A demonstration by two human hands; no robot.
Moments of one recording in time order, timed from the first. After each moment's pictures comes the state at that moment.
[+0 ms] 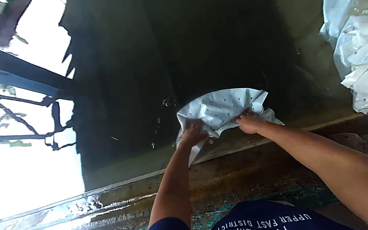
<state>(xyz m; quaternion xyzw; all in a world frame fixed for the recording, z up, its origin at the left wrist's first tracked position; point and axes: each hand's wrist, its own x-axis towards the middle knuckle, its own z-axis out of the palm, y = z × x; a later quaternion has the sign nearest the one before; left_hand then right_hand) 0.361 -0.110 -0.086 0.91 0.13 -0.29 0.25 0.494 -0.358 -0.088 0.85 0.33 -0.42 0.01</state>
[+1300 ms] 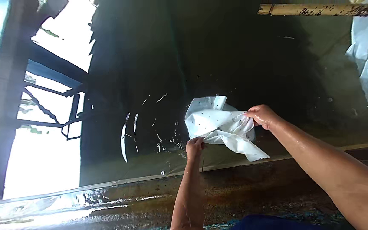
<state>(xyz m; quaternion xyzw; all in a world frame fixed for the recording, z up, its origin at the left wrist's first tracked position) 0.320 -0.119 -0.067 0.59 0.49 0.00 0.64 0.517 -0.306 -0.030 0.81 0.00 -0.38 -0.44</state>
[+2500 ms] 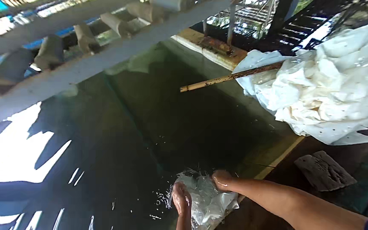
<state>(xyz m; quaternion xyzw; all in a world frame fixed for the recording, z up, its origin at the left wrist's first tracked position) 0.383 -0.140 -0.063 0.89 0.31 -0.05 0.33 0.461 -0.318 -0.069 0.86 0.23 -0.43 -0.16</state>
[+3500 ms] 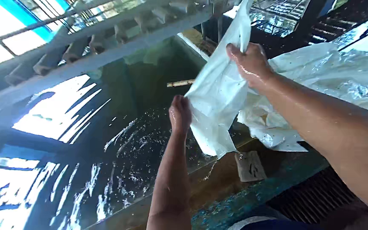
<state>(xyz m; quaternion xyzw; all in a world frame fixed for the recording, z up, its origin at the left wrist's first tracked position) 0.500 -0.382 0.188 0.90 0.11 0.18 0.38 0.596 -0.577 0.257 0.82 0.12 0.09 -0.55</state>
